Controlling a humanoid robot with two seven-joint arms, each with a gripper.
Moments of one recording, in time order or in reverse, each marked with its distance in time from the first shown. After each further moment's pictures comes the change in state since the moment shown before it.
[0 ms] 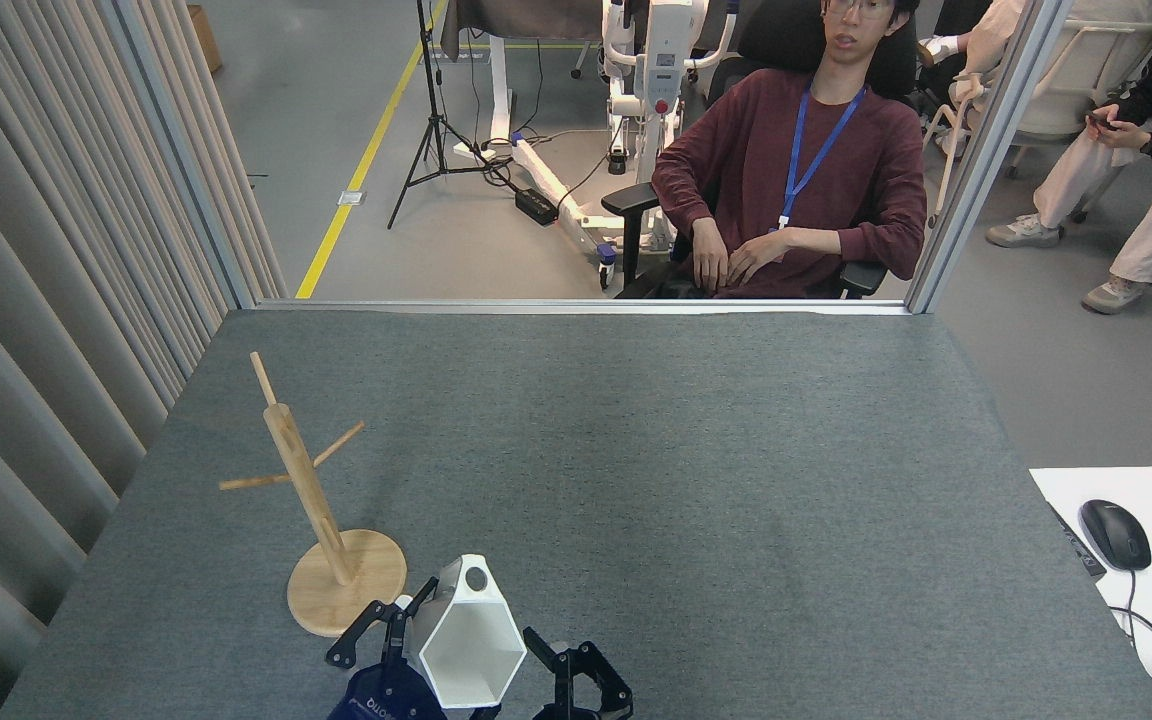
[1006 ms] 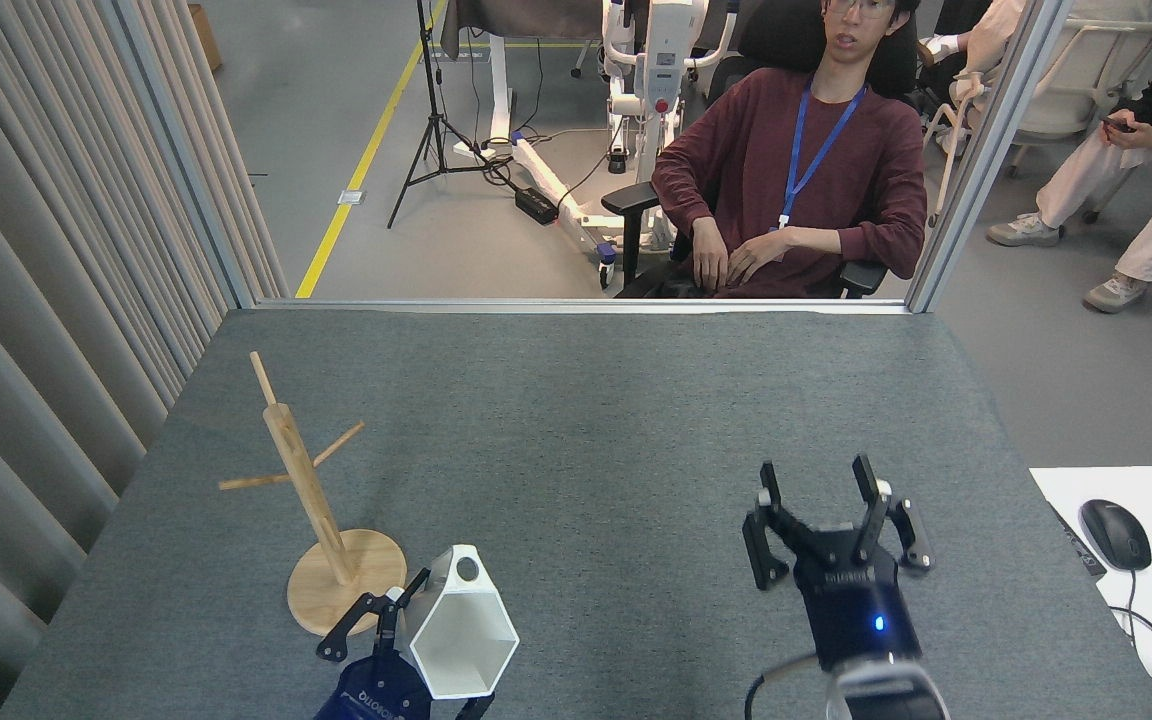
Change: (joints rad) left arm 0.004 -0.004 0.031 -0.025 0.003 0.006 0.000; right arm -0.173 -0.160 -0.483 0.164 -0.083 0.227 -0.451
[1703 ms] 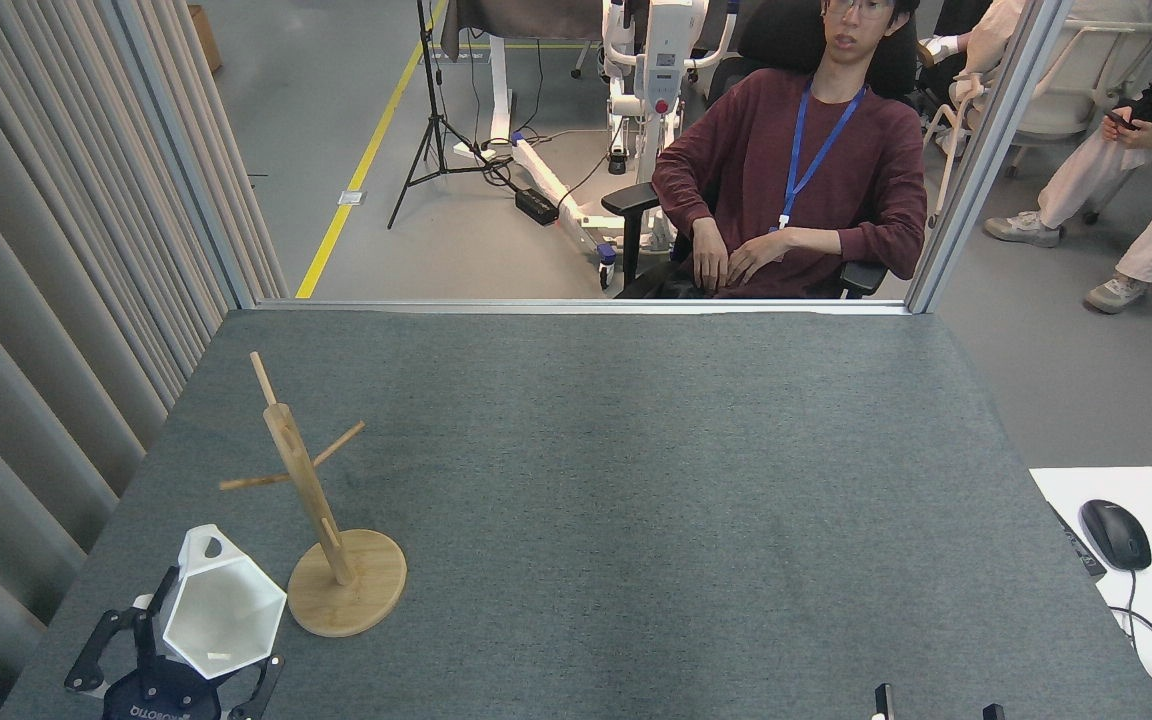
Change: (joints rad) left arm 0.042 0.005 0.439 -0.054 0.063 -0.042 0.002; right arm 0.360 0.036 -0.162 0.031 -0.175 0.022 -0.271
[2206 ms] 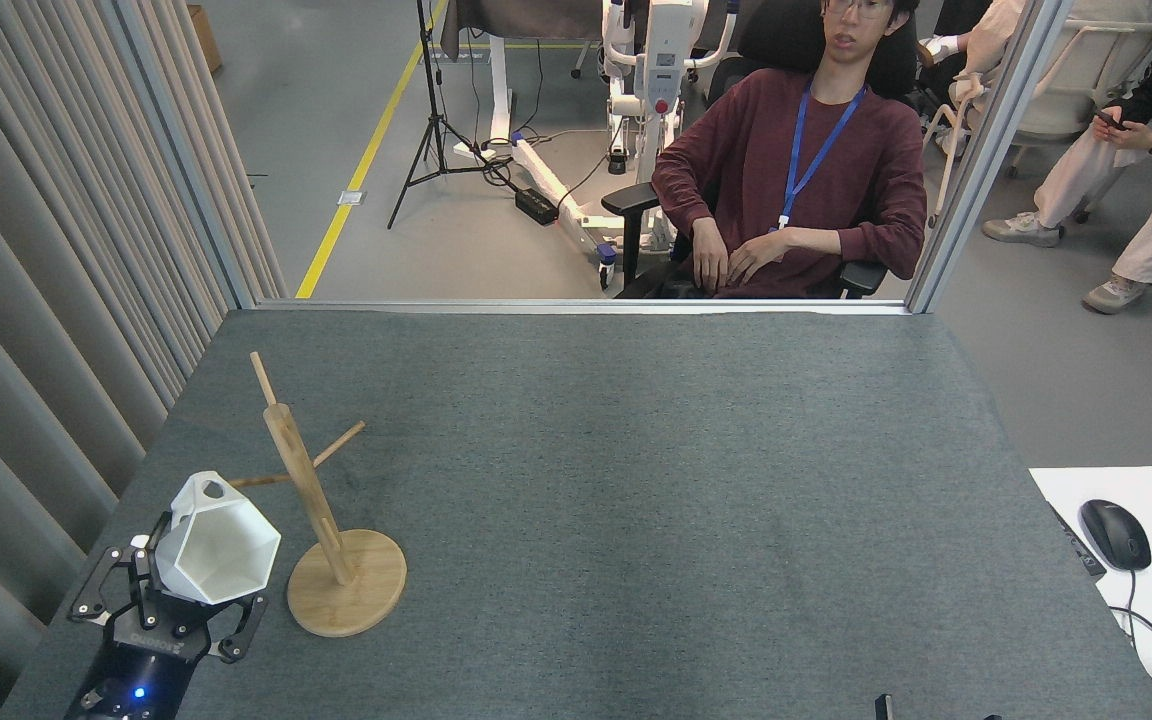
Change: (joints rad) left arm -0.210 0.062 0.032 0.243 -0.149 0.063 0.010; right arm 0.011 0.008 -0.010 -0.002 -0.004 -0.020 0.010
